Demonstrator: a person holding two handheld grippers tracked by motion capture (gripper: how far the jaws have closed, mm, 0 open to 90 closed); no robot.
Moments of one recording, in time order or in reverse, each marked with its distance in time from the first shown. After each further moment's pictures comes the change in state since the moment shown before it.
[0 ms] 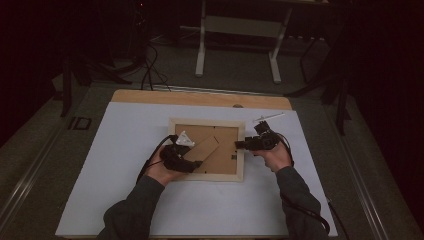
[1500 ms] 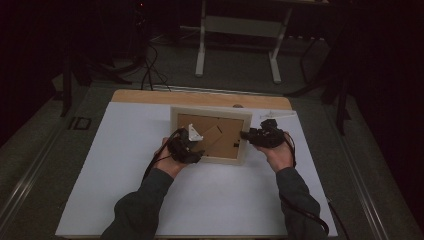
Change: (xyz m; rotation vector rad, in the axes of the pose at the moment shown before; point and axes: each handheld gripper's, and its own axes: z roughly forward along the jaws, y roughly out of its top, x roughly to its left) left arm 0.002 0.024 0.017 0.005 0.209 0.078; right arm 0.012 0.004 -0.026 -0.200 -0.120 -0.051
